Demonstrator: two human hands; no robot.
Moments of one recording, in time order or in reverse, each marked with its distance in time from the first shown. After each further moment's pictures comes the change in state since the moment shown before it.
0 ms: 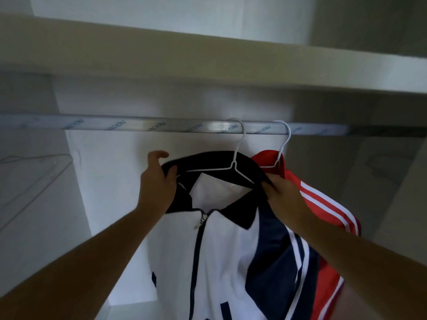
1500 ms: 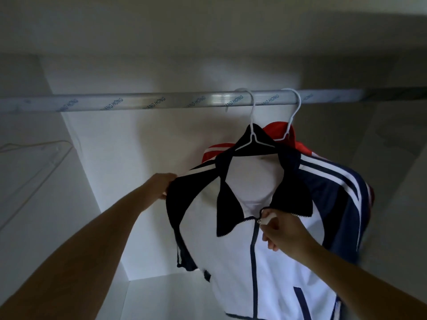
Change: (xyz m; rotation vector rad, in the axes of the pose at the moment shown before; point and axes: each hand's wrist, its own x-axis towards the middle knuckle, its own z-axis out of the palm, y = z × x) left_hand 0.011 -0.056 -0.014 -0.027 -0.587 -0.568; right_hand -0.082 0.049 0.052 0.291 -0.293 0.496
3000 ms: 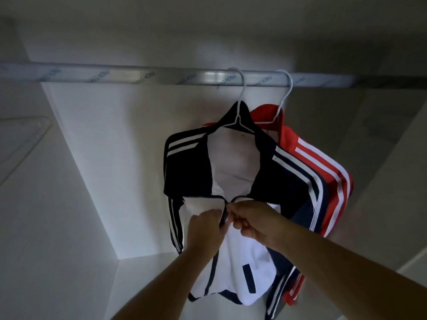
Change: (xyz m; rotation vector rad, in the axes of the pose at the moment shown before) left_hand -0.054 -0.094 0.169 0.781 0.177 0.426; right_hand -0.027 -0.038 0.026 0.424 -0.219 0.317
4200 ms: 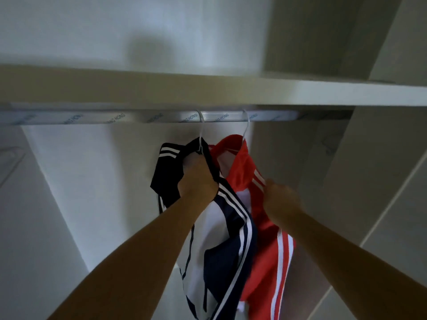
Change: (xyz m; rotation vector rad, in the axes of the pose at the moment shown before) left_hand 0.088 0.116 -0.135 -0.221 0.051 -0.256; right_hand -0.022 -0.059 -0.116 -1.323 0.741 -0.321
